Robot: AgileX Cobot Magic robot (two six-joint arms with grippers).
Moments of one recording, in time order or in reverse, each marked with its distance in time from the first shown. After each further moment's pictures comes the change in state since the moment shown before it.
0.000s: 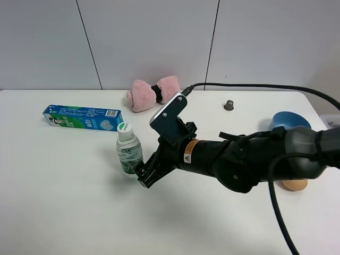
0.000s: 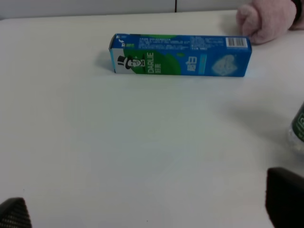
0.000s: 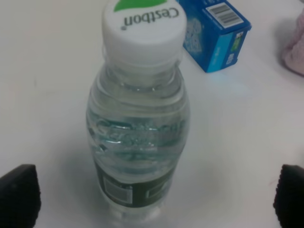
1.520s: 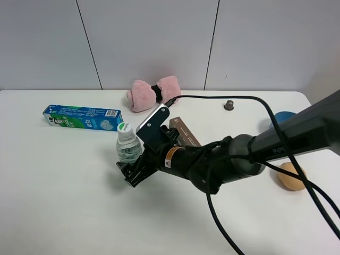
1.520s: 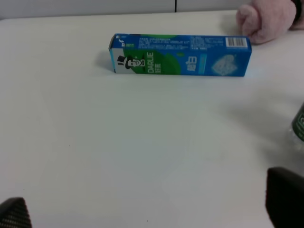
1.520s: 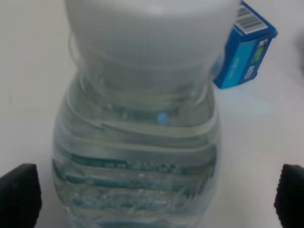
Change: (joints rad) left arm 0.000 0.000 0.000 0.000 0.000 0.000; right arm -0.003 0.255 -0.101 -0.030 -0.226 0.018
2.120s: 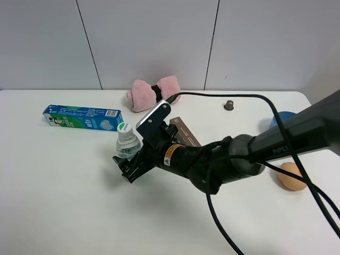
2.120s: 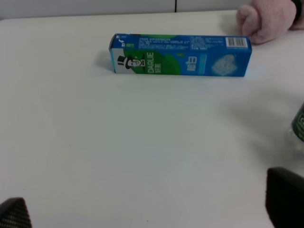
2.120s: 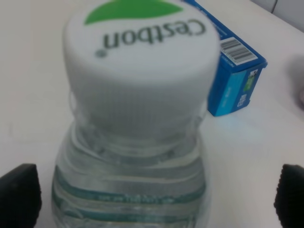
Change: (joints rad) left arm 0.000 0.000 0.000 0.000 0.000 0.000; right arm 0.000 0.000 -0.001 -0.003 -0.074 0.019
